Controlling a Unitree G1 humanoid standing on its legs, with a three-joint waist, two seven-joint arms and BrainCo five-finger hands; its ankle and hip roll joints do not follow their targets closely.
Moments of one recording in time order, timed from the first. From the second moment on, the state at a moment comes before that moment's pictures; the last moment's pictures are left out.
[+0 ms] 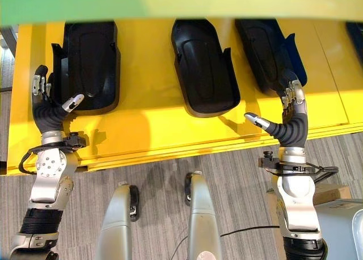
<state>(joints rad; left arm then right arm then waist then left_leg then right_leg) -0.30 0.42 0.08 -0.05 -0.32 -0.23 0.36 -0.08 -0.47 -0.18 -0.29 0.21 -0.22 -0.16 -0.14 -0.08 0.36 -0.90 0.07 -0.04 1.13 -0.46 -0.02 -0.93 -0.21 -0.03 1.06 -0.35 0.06</state>
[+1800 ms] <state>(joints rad) -0.07 0.42 0.21 -0.17 -0.30 -0.25 0.32 0.14 -0.59 -0.25 -0.34 -0.05 -0.19 -0.12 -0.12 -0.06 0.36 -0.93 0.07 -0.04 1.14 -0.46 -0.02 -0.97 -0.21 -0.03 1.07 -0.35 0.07</state>
